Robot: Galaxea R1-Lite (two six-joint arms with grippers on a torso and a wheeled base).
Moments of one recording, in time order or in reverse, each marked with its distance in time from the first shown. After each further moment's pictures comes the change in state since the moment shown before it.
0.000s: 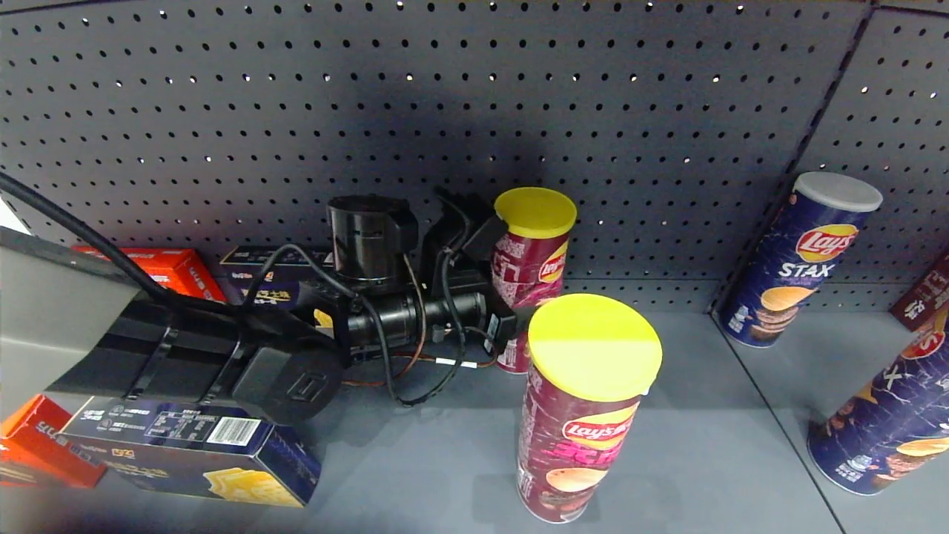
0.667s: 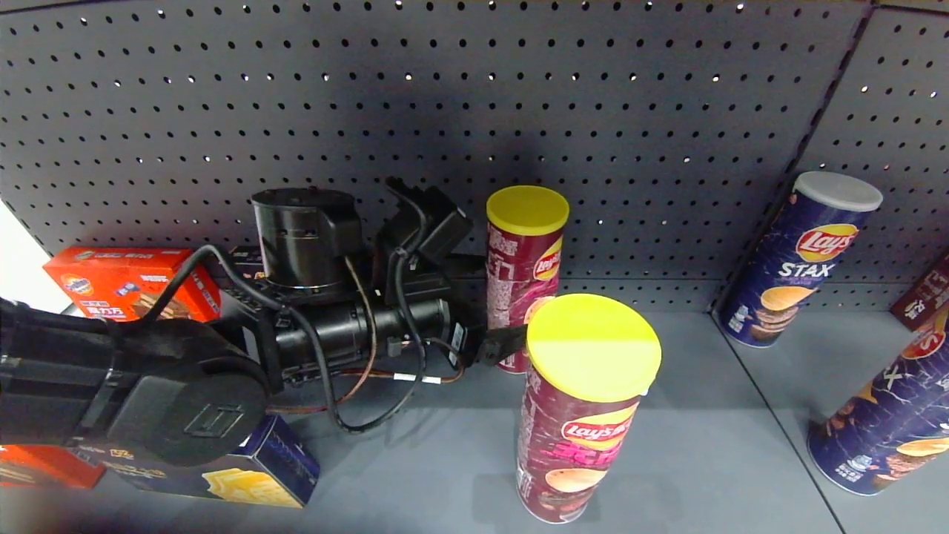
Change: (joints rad) left arm 0.003 -0.174 0.154 0.006 0.059 -0.003; right arm 0.000 0.000 0.000 0.000 0.000 0.000
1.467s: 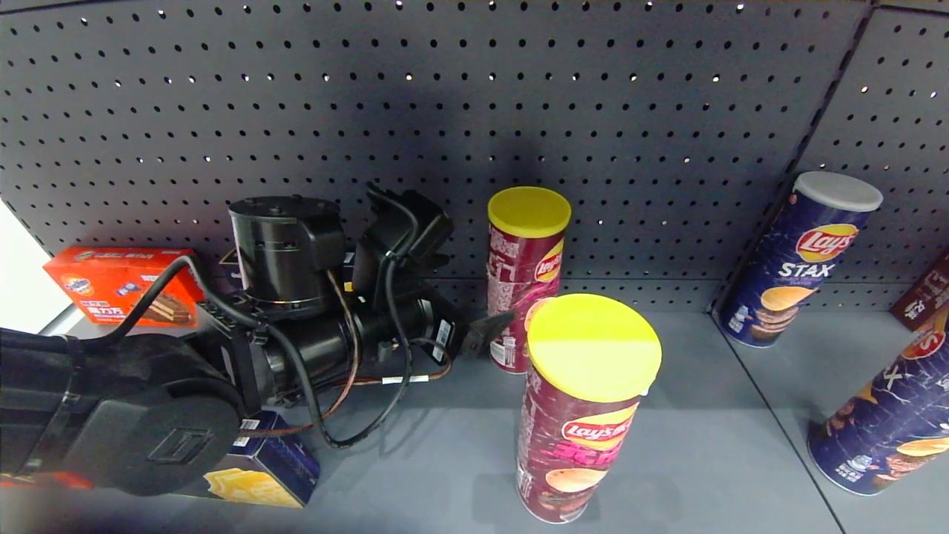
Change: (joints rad) left arm -0.014 -0.043 0.062 -0.001 0.279 0.005; right arm 0.000 0.000 0.000 0.000 0.000 0.000
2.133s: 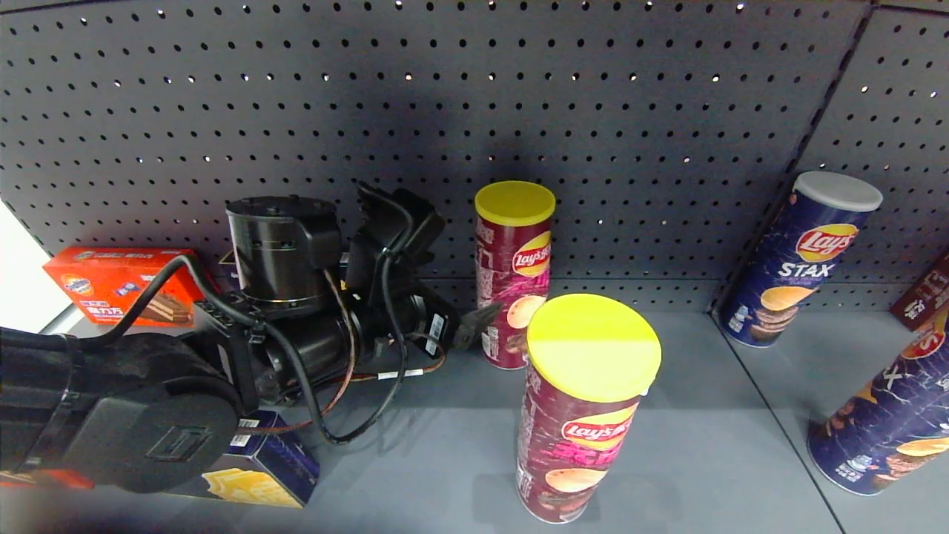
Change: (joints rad) left arm 0.013 0.000 0.002 0.000 0.077 0.000; right arm 0.000 0.000 0.000 0.000 0.000 0.000
